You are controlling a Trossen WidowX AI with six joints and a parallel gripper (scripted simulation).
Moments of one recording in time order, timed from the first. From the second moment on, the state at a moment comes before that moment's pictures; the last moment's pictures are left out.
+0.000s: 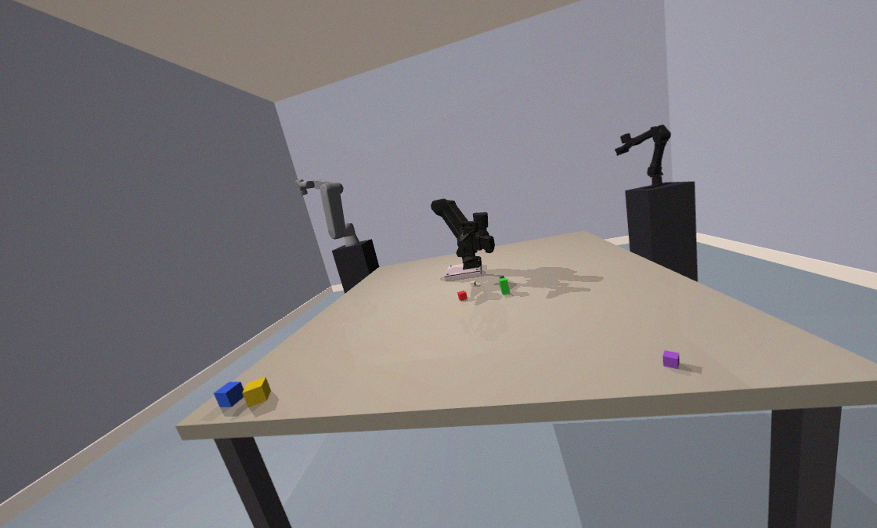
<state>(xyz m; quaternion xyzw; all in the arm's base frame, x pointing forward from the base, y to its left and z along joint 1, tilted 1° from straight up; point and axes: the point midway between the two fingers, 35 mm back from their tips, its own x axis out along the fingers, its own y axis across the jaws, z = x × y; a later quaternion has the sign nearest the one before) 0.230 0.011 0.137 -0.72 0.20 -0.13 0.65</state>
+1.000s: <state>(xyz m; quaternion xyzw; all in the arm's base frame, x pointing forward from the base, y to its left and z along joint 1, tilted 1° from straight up) 0.323 0.016 0.121 -0.60 0.37 0.06 0.70</state>
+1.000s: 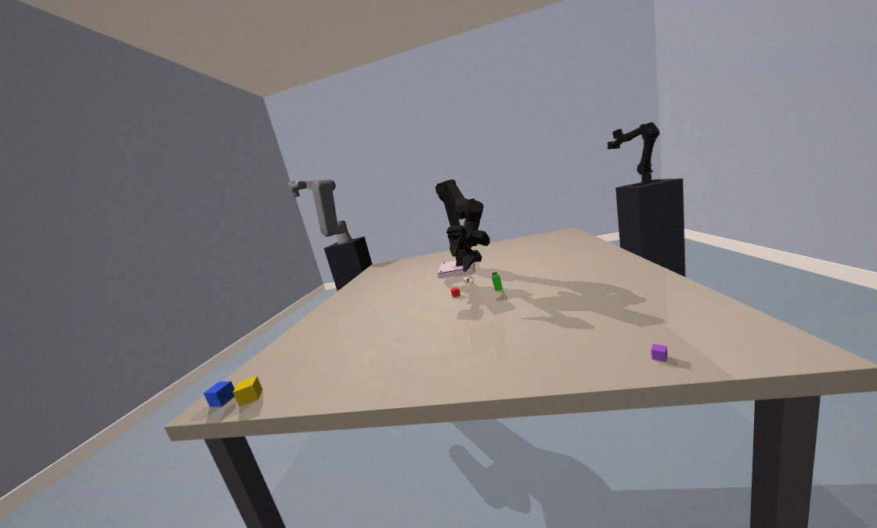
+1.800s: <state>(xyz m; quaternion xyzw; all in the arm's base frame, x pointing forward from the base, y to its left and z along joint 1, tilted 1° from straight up) 0.337 -0.021 0.098 -0.27 0.62 0.13 0.72</state>
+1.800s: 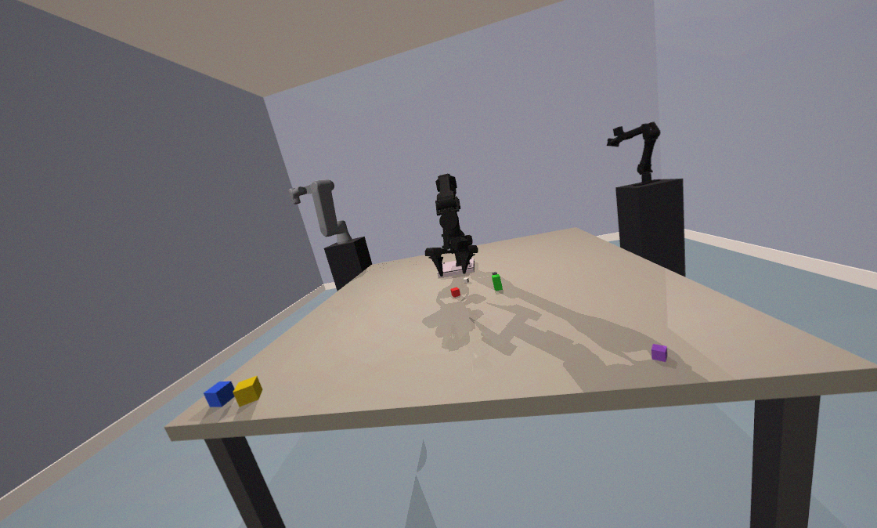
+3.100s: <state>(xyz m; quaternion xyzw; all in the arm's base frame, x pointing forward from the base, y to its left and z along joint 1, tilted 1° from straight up) 0.333 -0.033 0.049 -0.13 0.68 0.13 0.71</state>
